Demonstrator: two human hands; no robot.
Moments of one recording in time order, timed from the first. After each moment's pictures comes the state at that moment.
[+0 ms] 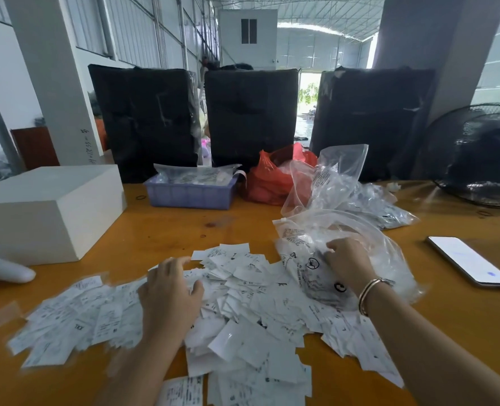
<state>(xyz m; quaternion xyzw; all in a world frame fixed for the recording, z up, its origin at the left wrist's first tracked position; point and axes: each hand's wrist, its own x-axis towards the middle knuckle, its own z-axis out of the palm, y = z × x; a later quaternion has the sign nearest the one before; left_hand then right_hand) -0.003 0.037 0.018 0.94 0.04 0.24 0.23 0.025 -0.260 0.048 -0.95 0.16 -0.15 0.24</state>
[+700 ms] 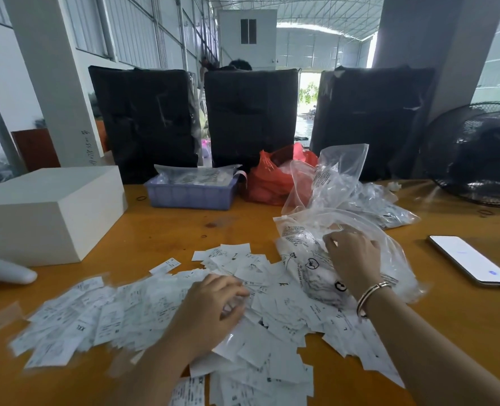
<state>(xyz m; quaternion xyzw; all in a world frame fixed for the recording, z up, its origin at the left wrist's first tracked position) -0.008 0.024 0.004 0.91 -0.31 0.17 0.23 0.012 -0.253 0.051 -0.93 0.14 -0.31 0.13</state>
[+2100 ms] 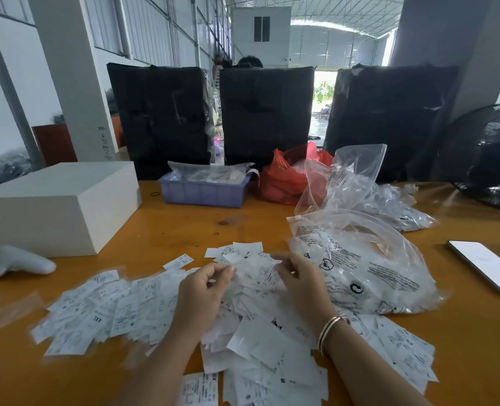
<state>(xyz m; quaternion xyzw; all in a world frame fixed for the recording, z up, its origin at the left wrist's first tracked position) -0.008 0.028 0.015 0.82 -0.09 0.18 0.54 -0.002 -0.159 0.013 -0.84 -0.05 -0.20 0.51</state>
